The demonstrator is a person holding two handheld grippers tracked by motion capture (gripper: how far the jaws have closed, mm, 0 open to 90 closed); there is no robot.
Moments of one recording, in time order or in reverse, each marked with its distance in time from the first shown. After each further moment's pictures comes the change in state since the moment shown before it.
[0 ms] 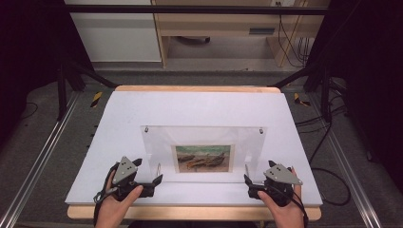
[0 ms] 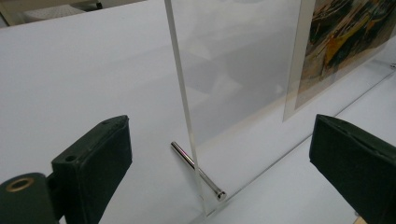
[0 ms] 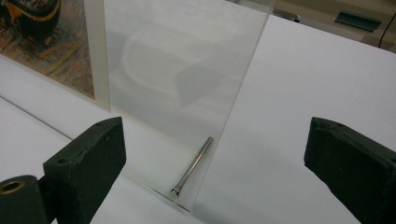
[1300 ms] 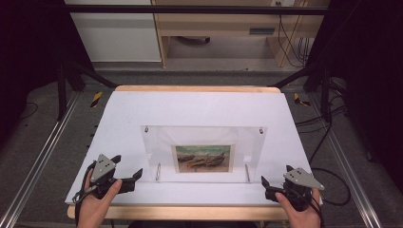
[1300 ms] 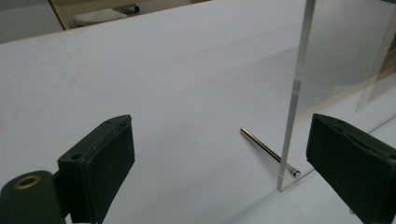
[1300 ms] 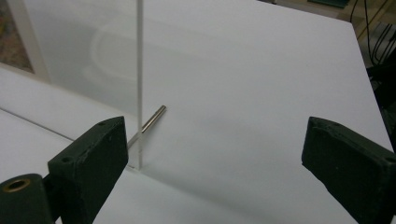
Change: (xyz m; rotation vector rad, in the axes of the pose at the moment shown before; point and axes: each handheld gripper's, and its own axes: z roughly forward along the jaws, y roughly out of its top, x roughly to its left) left arm 0.042 -0.009 -0.025 -0.007 0.127 -0.030; right arm -0.034 -0.019 -0.021 0.041 -0.071 0.089
